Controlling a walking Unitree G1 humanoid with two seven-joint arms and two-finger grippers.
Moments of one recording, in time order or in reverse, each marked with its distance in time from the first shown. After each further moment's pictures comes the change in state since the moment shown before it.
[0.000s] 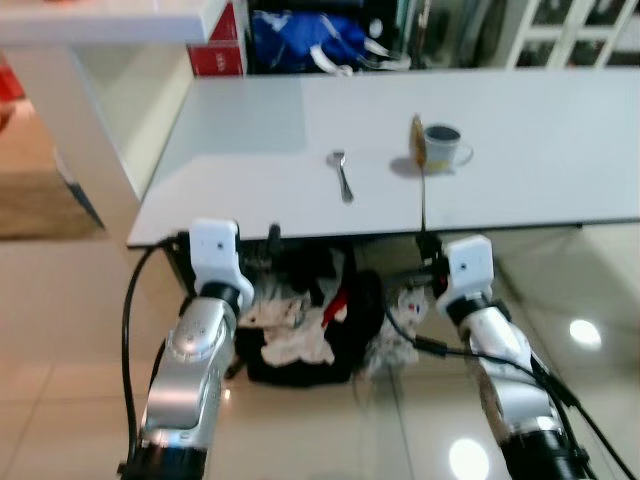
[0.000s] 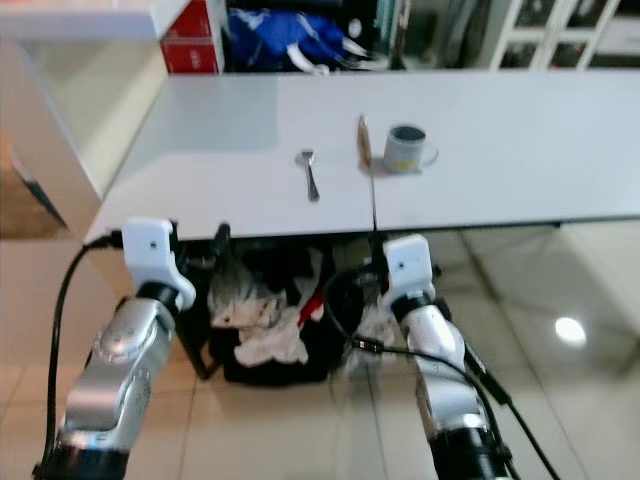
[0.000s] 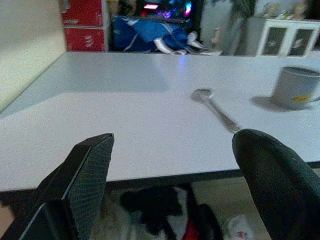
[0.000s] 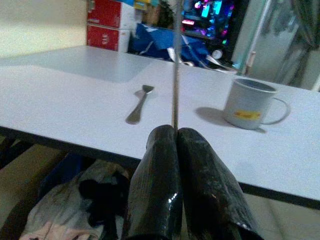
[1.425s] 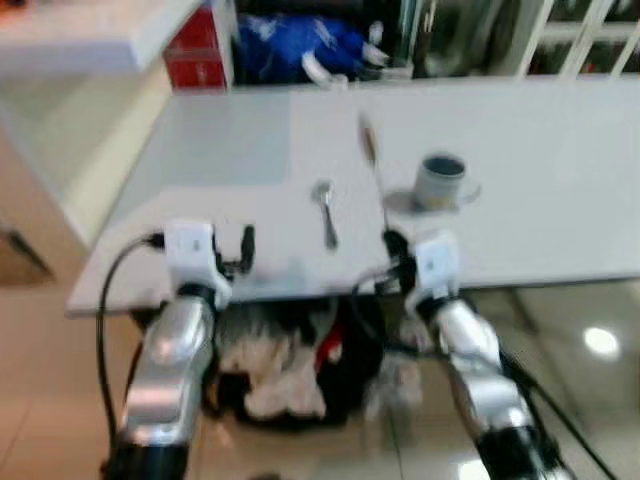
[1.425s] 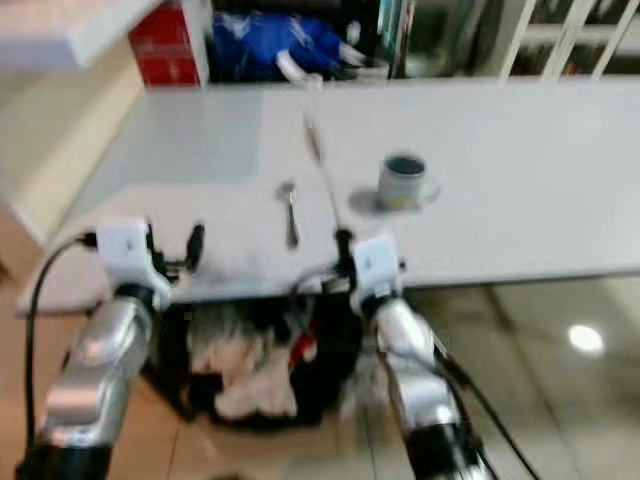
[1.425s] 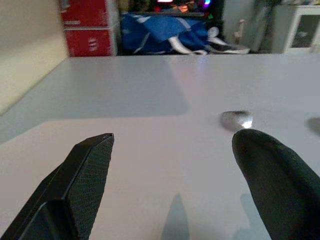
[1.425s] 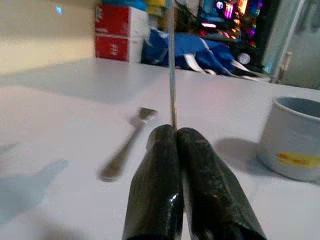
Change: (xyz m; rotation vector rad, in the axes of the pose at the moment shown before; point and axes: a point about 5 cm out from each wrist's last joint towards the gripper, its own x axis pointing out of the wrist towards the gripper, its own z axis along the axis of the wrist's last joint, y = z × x) left arm 0.001 0.013 0.000 0.004 0.003 0.032; right arm 0.008 0.023 0.006 0.017 -0.026 0.077
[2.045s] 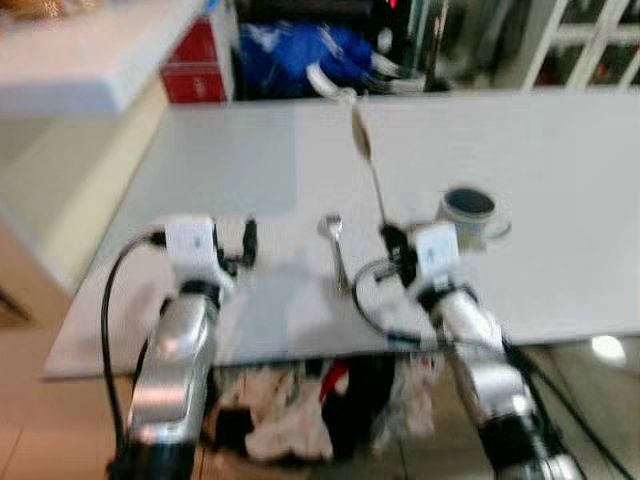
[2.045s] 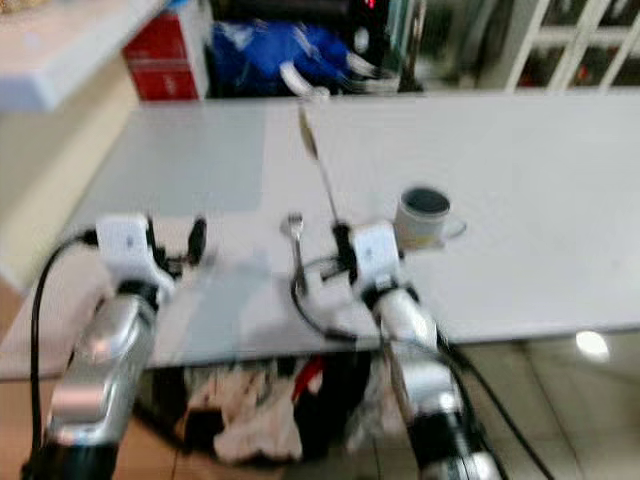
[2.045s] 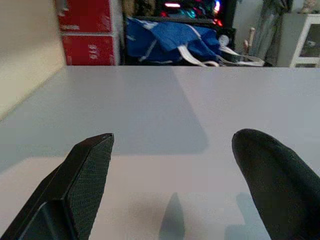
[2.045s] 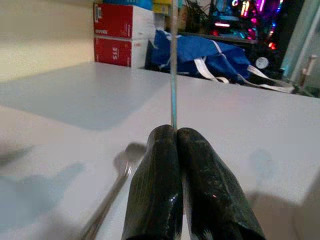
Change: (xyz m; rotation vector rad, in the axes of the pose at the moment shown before) left arm 0.001 -0.003 0.004 -0.019 -0.024 0.013; right arm 0.016 -0.002 0.017 0.020 -0.023 0.073
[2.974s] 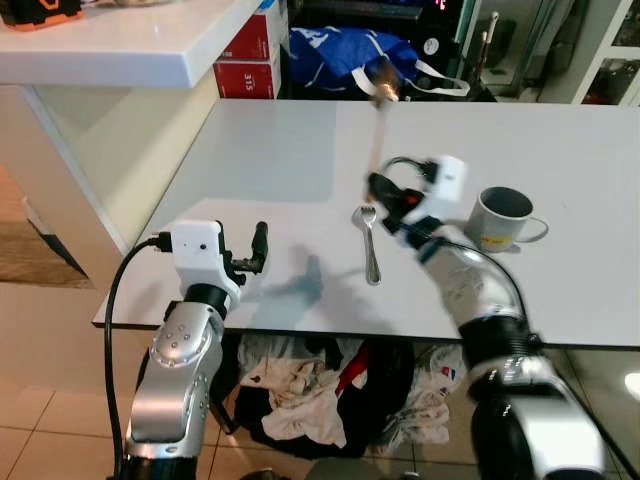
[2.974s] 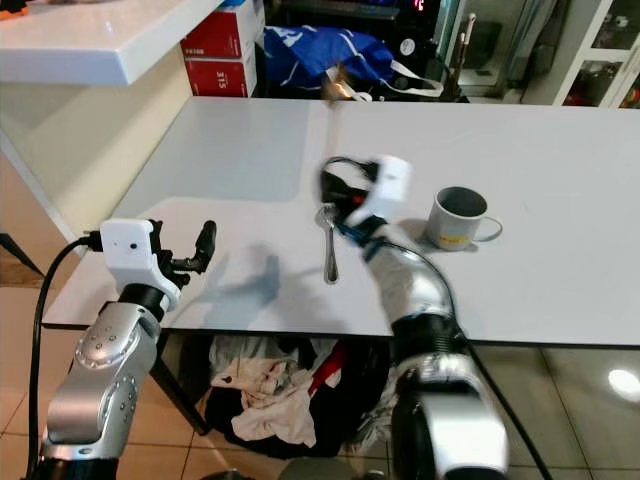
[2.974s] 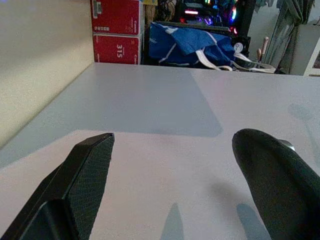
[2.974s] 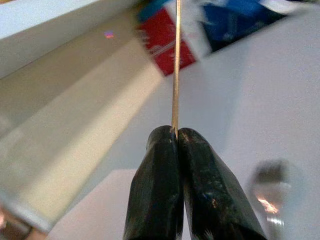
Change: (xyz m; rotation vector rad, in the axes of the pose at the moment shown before) left arm -0.013 -0.007 0.005 -0.026 0.011 -0.042; right arm 0.058 -0.036 0.021 0.721 0.062 -0.016
